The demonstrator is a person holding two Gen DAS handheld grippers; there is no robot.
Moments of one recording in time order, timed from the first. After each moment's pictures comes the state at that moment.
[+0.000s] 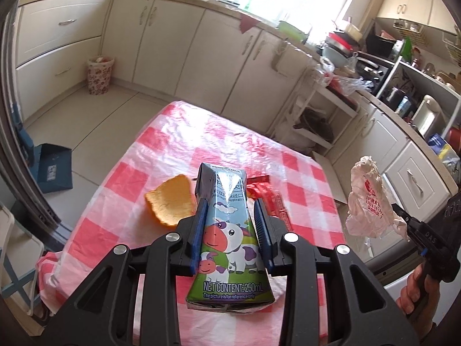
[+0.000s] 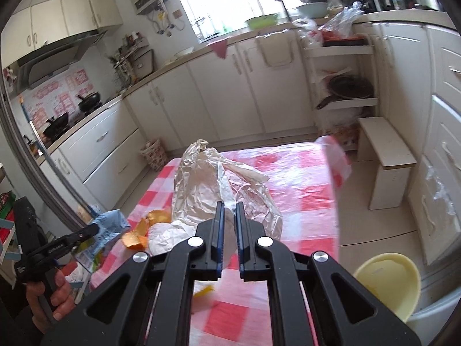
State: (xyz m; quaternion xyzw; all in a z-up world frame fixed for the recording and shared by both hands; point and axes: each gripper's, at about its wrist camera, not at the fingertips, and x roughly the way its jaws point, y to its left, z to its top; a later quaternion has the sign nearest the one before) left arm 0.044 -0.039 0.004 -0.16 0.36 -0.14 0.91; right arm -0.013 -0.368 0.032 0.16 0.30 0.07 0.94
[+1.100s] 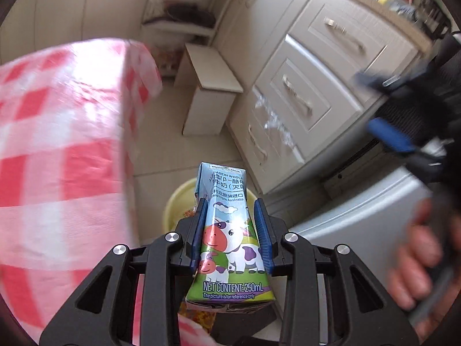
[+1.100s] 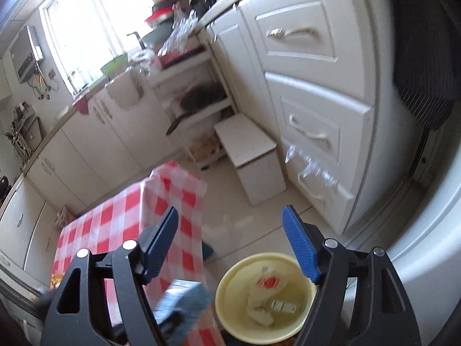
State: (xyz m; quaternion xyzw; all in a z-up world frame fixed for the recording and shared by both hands) left arm 0.006 -0.455 -0.104 -0.02 0.50 -0.36 0.79; right arm -0.075 -0.590 0.006 0.26 0.28 -0.21 0.90
